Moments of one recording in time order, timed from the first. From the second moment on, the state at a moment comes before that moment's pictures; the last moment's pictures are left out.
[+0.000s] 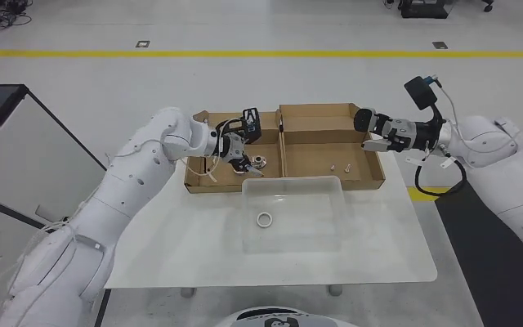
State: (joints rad) left arm 0.69 -1.11 -0.77 -1.27 0.74 -0.98 -0.68; right arm -0.81 -0.62 0.88 -1.35 0.32 -1.01 0.81
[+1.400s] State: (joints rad) left arm 0.76 -1.10 -0.62 -1.70 0.38 -0.34 -1.27; right arm -0.81 -0.62 0.88 -1.35 0.32 -1.01 0.81
